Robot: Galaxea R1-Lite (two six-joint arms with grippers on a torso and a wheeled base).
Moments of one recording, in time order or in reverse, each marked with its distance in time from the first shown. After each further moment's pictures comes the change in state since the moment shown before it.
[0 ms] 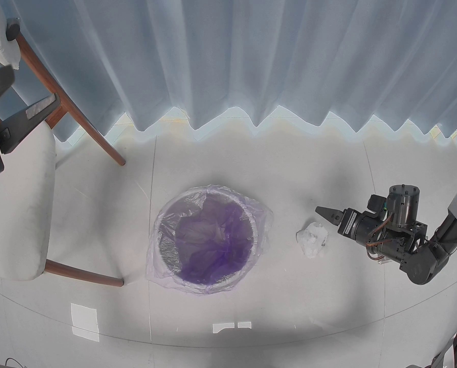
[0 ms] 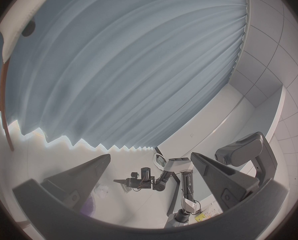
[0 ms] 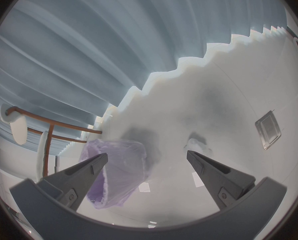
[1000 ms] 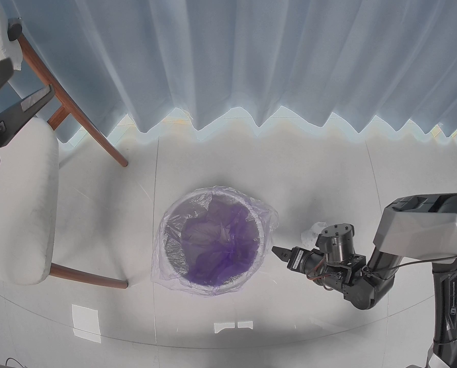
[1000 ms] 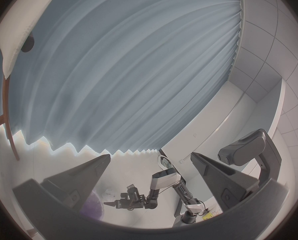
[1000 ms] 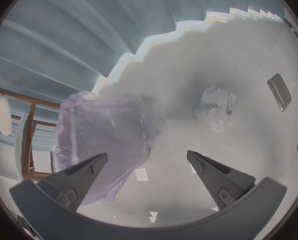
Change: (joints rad) left arm -0.016 -0.010 -0.005 0.001 0.050 0.054; right arm 0.195 0.392 -0.171 -0.047 -0.173 0.102
